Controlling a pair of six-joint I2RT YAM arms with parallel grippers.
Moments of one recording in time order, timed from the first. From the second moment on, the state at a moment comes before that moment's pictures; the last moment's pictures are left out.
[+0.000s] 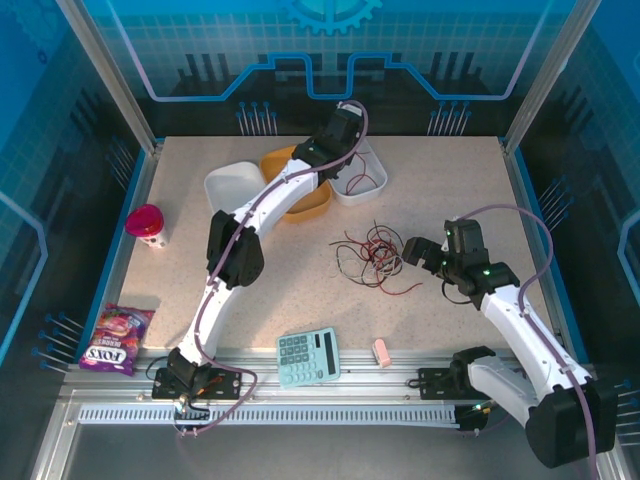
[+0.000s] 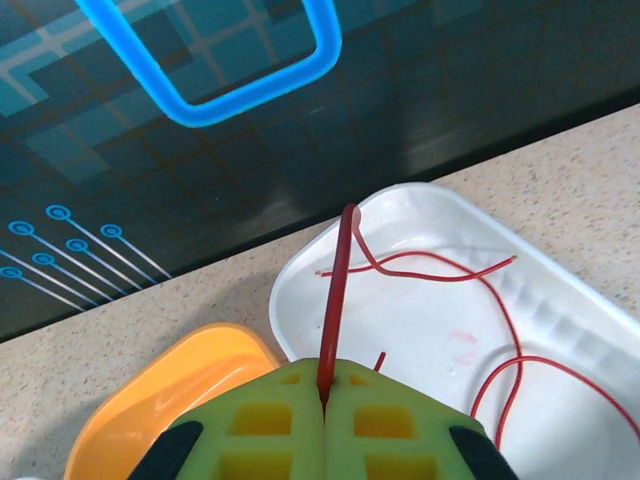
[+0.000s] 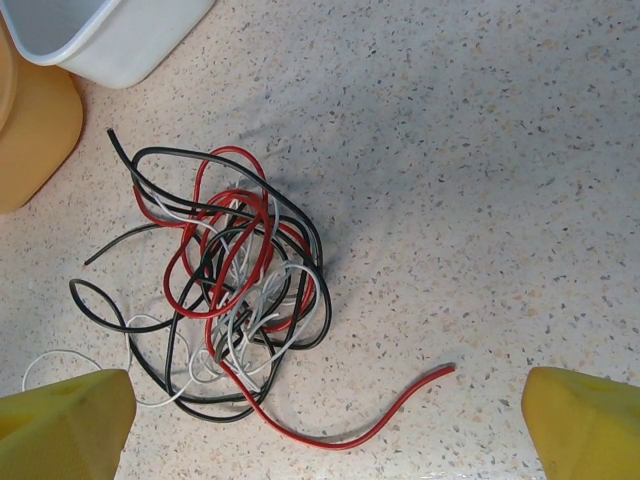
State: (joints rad) left arm -0.57 2.38 2.37 -0.56 -0.52 0.02; right arm 0.21 0.94 0.68 -0.59 -0.04 0.59
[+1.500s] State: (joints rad) left arm -0.65 2.51 2.32 -0.48 -0.46 0.16; right arm 0.21 0.93 0.68 -0.60 -0.05 0.59
